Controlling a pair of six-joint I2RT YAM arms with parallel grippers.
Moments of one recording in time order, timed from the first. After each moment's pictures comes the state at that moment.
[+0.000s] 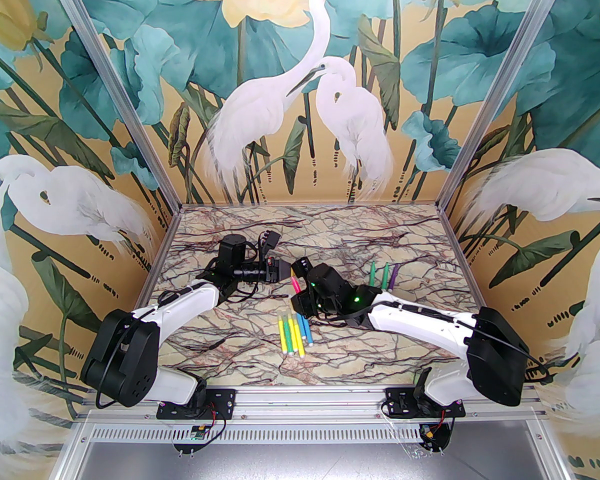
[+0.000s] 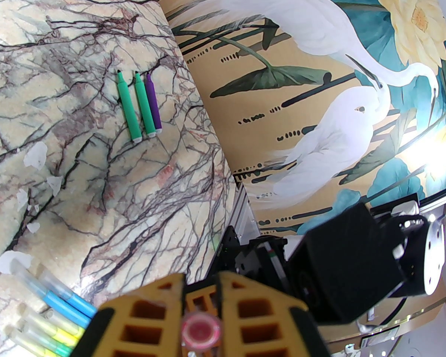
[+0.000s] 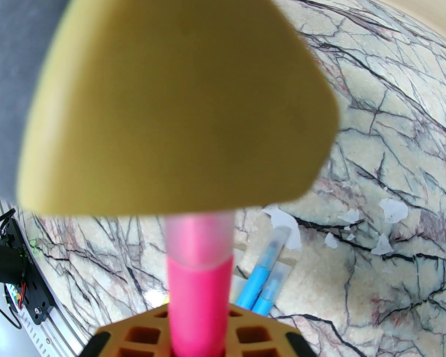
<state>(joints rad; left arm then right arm) -0.37 1.45 0.81 0.18 0.97 -0.70 0.94 1.47 0.96 -0.23 -0.07 0.40</state>
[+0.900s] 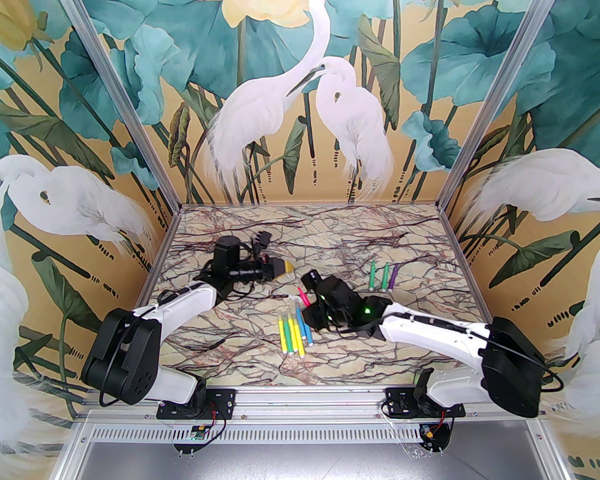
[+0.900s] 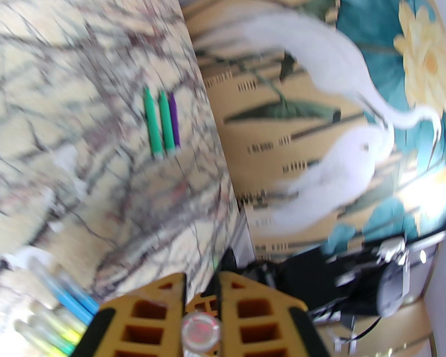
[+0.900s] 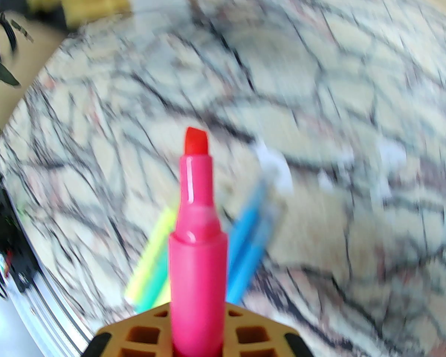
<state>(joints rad) -0.29 1.46 0.77 0.25 0.92 -0.82 0.95 1.35 0.79 -0.28 -0.07 0.41</state>
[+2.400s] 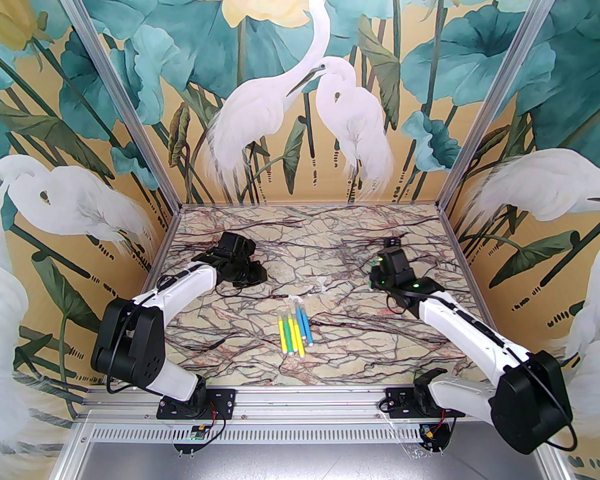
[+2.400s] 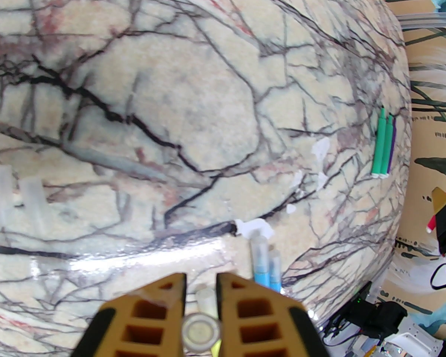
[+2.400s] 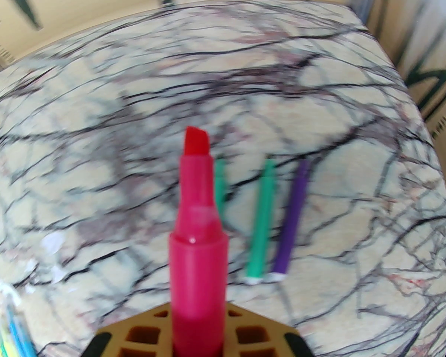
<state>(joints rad) -0.28 1.55 1.02 -0.55 0.31 -0.46 0.34 1.21 0.78 -0.43 0.26 0.44</state>
